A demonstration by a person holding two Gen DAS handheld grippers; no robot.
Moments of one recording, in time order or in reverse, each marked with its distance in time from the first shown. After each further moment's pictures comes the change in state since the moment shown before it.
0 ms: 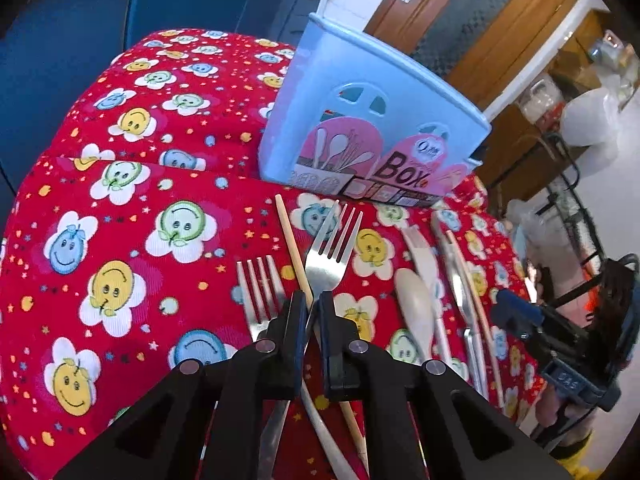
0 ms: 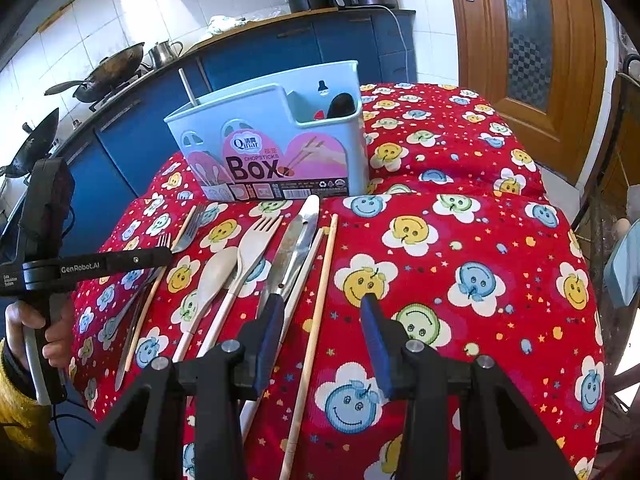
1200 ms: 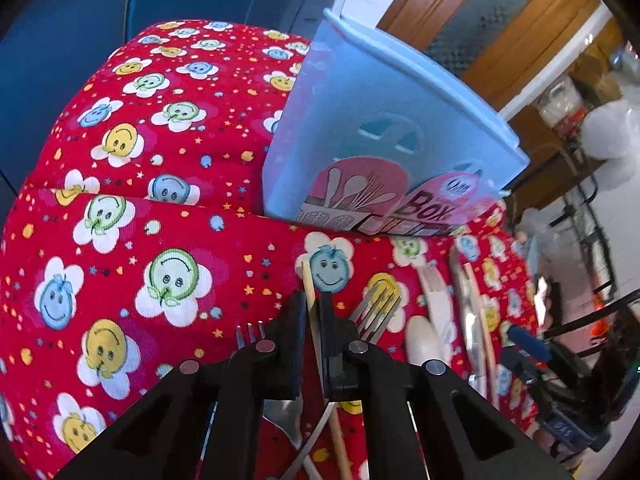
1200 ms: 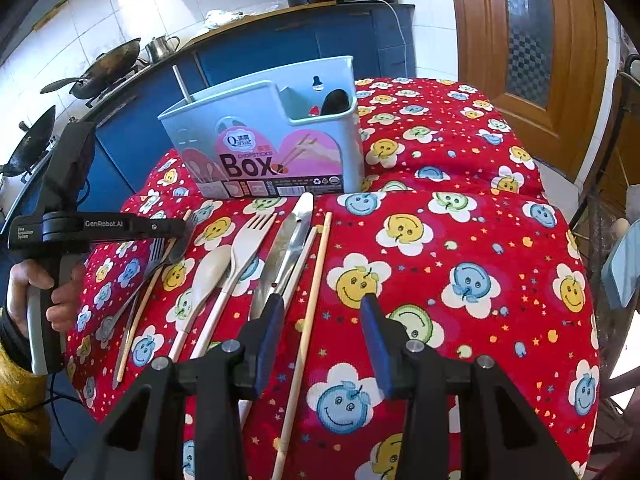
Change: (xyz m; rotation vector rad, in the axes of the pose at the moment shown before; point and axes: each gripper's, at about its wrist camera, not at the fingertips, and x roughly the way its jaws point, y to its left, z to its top) left arm 0.019 0.002 0.036 -0.042 0.047 0.043; right arm 0.001 -0.003 0.003 -0.001 0.026 -0.004
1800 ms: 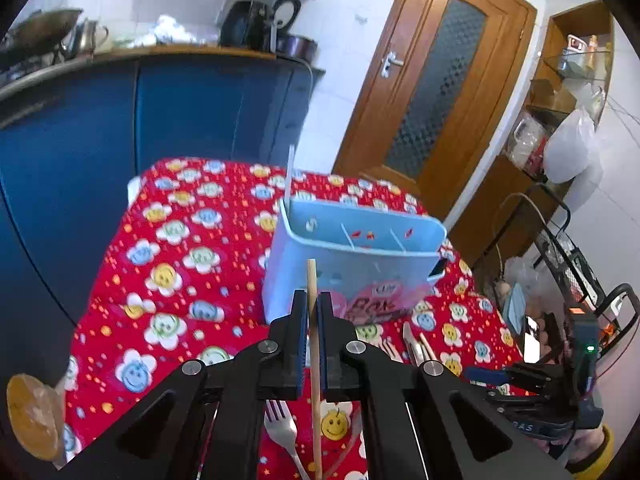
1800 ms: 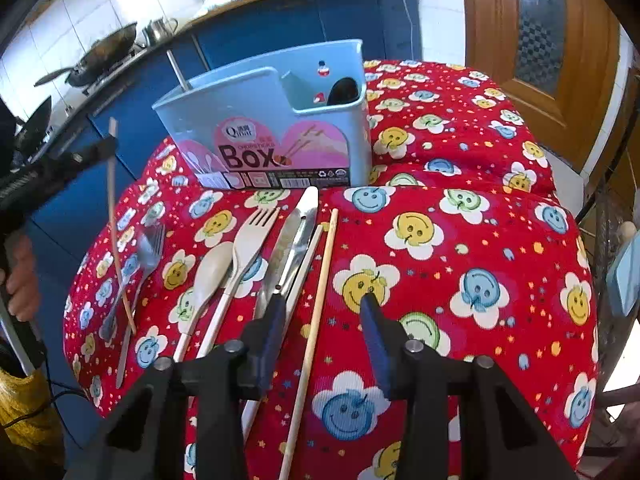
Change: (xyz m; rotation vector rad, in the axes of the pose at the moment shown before) left arm -0.095 -0.035 0.007 0.153 -0.379 0.045; right arm 0.012 0.005 0.018 -0.016 0.108 0.001
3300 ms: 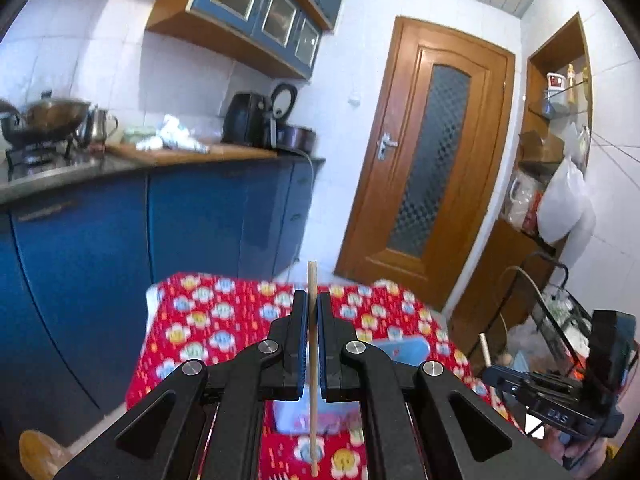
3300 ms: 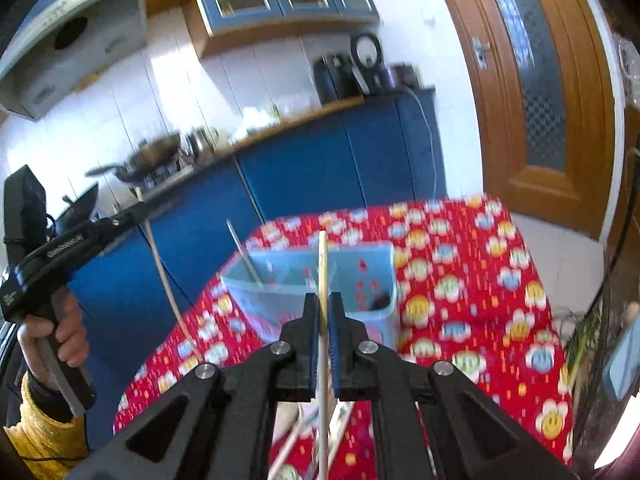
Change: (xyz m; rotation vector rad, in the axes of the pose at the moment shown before) left arm -0.054 -0.023 0.068 0.057 -0.312 0.047; right arm -0.085 0.006 0.064 0.011 -0.459 0.132
